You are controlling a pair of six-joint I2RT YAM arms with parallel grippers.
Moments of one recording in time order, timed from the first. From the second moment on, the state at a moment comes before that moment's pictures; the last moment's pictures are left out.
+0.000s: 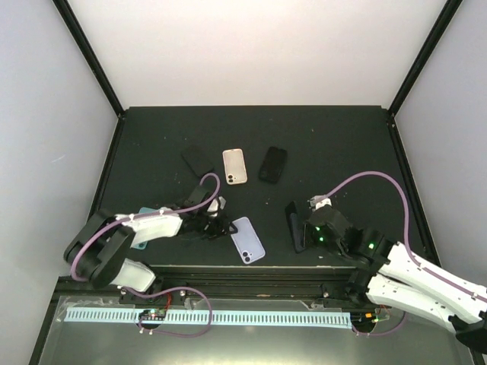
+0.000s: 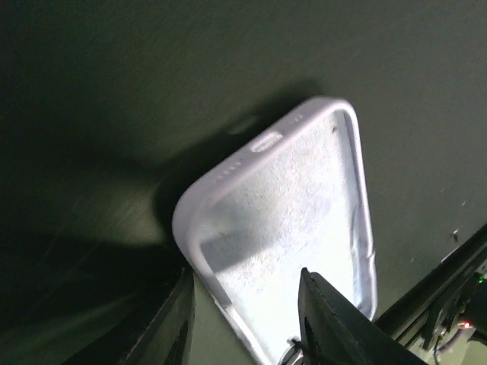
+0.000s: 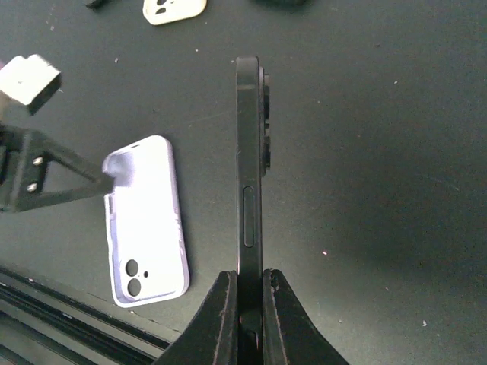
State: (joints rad) left arm -0.59 1.39 0.50 -0.17 0.47 -0.81; right arm 0.97 0.74 0.64 -0.74 0.22 0.77
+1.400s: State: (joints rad) left arm -0.98 1.31 0.54 -0.27 0.33 -1.16; right arm 0.97 0.58 0.64 -0.77 0.27 0.76
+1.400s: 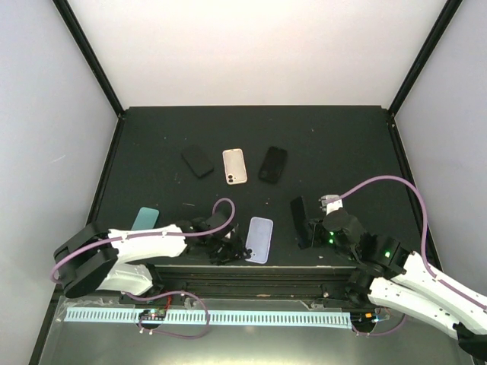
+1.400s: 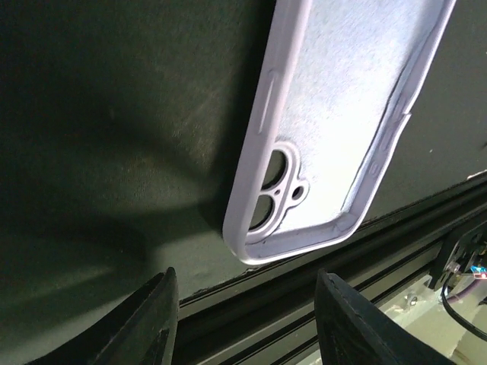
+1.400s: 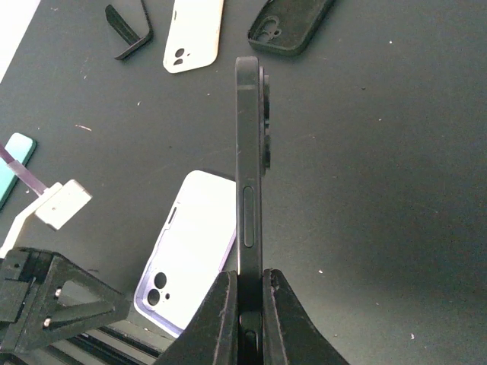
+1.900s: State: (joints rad) left arm -1.09 1.41 0.52 -0.07 0.32 -1.37; right arm 0.97 0.57 0.64 -0.76 0.26 0.76
